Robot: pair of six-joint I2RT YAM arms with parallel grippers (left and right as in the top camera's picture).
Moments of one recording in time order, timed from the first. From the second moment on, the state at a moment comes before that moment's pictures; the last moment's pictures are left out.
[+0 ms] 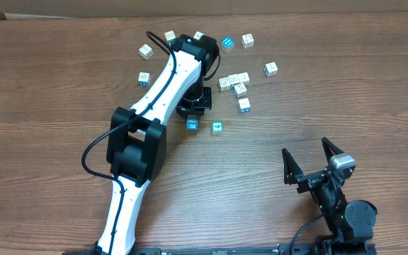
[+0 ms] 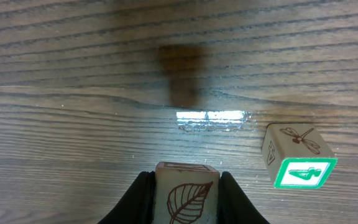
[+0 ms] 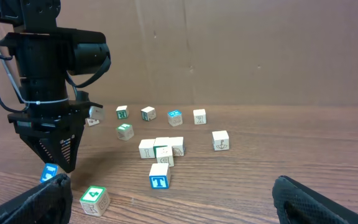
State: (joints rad) left arm -0.45 2.37 2.13 -1.50 0.02 -0.46; right arm 0.02 0.01 0.02 -0.01 -0.28 0.11
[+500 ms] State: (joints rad) left arm -0.45 2.37 2.13 -1.50 0.02 -0.47; right arm 0.02 0.01 0.02 -0.01 -0.28 0.11
